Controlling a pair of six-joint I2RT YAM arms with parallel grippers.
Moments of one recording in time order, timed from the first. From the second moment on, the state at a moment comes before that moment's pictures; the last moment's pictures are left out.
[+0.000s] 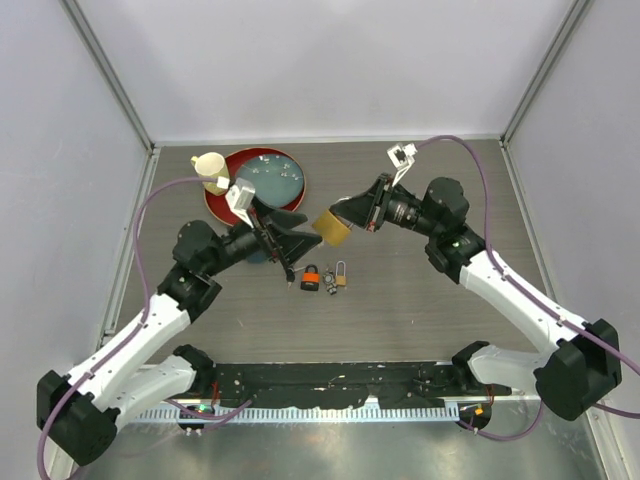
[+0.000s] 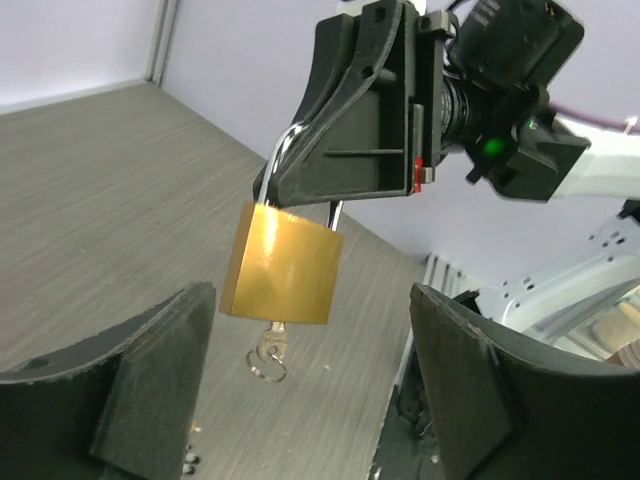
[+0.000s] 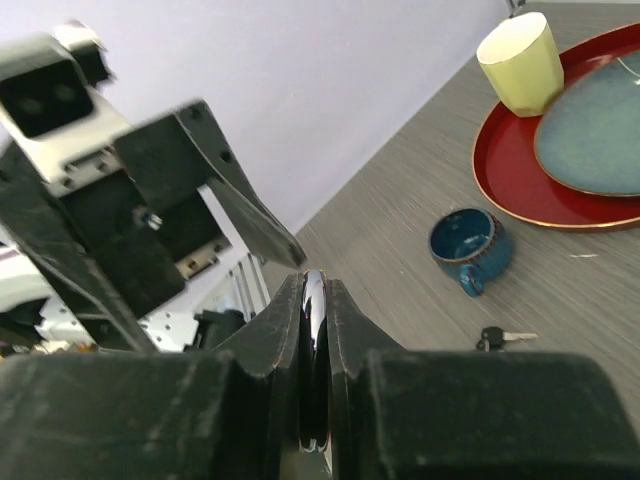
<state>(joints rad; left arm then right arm) -0.57 0.90 0.65 0.46 0.50 -0.57 0.53 1.16 0.89 0.38 -0.57 0.73</state>
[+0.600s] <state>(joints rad) -0.56 1.18 1.02 -0.05 0.84 -0.32 0.52 1.22 1.07 -0.01 -0.86 0.43</state>
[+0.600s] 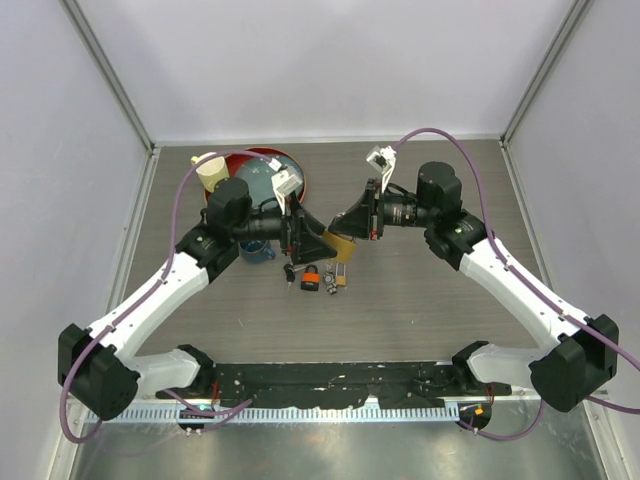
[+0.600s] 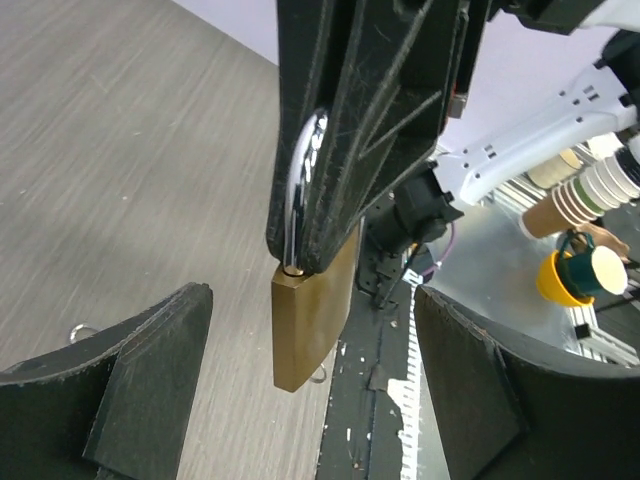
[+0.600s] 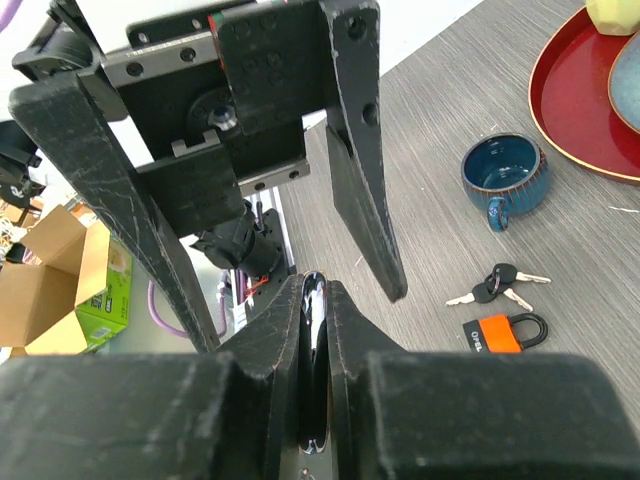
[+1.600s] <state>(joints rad) -0.65 1.20 0.75 0.46 0.79 -0.60 0.52 1.03 1.04 0.21 -0.61 0.55</state>
